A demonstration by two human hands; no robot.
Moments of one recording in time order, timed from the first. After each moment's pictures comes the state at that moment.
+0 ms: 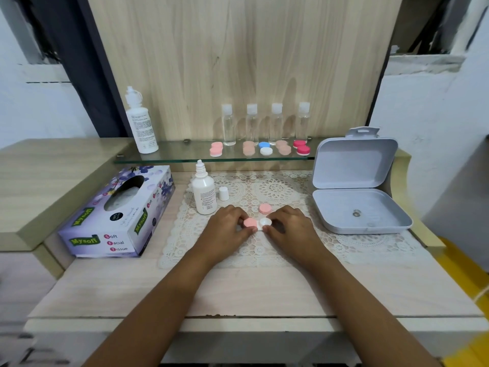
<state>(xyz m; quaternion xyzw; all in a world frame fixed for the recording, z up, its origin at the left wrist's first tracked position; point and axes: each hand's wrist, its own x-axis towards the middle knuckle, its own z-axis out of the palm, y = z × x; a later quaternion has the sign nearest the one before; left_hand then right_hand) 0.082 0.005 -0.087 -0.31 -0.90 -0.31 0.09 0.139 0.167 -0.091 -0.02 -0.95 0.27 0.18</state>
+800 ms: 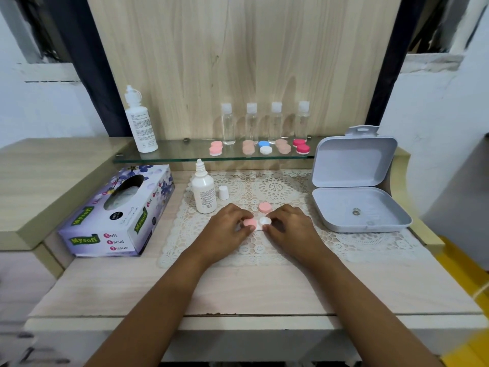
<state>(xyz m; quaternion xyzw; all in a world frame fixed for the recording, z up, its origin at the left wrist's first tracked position) 0.084 0.000 -0.086 -0.34 -0.88 -0.33 0.06 0.140 0.167 -0.091 -0.02 -0.94 0.27 0.18</state>
